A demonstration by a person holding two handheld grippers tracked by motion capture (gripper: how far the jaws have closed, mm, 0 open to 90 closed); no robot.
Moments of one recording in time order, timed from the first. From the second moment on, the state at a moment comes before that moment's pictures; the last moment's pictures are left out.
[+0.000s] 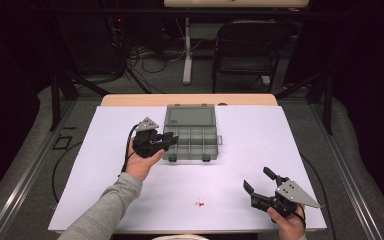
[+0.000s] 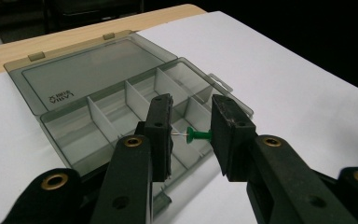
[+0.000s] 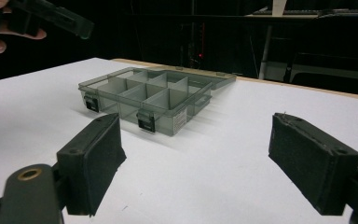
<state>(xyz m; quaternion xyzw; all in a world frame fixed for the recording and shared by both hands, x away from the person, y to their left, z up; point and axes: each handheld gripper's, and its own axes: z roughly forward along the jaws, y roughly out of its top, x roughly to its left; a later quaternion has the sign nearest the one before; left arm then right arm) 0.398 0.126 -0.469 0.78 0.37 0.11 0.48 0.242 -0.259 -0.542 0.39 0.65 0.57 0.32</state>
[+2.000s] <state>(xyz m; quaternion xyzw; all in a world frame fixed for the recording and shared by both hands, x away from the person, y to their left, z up) 0.476 0.077 -0.503 0.80 0.44 0.14 0.39 0.244 -0.260 -0.543 0.38 0.66 0.57 0.31</state>
